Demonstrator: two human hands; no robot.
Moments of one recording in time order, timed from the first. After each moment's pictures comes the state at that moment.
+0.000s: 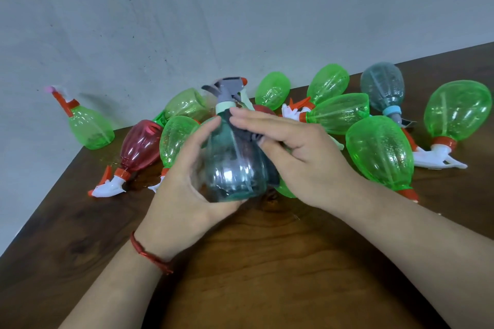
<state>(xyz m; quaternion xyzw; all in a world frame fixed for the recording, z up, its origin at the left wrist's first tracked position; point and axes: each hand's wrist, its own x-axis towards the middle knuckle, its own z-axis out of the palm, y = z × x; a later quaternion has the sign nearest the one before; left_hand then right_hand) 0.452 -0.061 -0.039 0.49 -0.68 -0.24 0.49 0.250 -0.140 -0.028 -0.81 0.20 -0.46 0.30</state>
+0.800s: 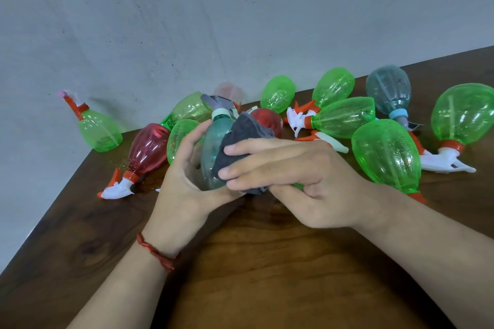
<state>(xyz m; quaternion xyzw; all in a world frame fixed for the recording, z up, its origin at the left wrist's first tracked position) 0.463 -0.066 -0.042 0.49 -0.62 -0.28 0.55 0.242 -0.132 -0.026 -0.89 0.03 -0.40 0.21</state>
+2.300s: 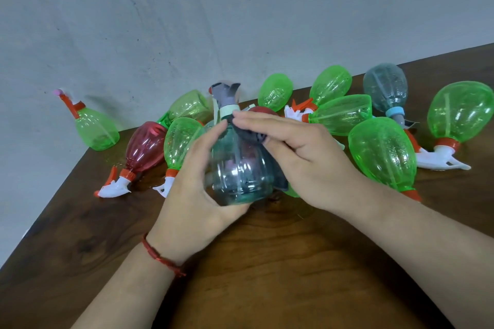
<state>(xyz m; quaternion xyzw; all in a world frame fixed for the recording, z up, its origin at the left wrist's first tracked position) 0.443 -0.057 -0.041 0.50 -0.69 -0.18 0.49 0.249 -0.134 -0.020 -0.80 0.22 -0.45 0.32</state>
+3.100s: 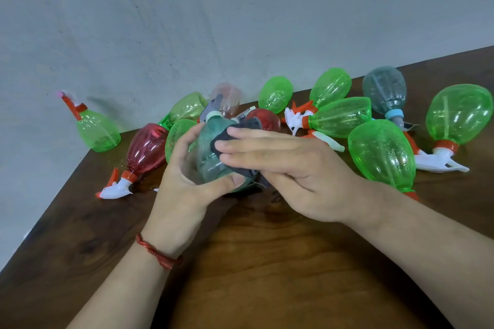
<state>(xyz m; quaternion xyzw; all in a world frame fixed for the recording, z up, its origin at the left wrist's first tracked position) 0.452 -0.063 -0.039 0.47 -0.55 -0.33 0.61 0.244 -0.133 -0.024 -0.90 0.08 -0.39 0.19</state>
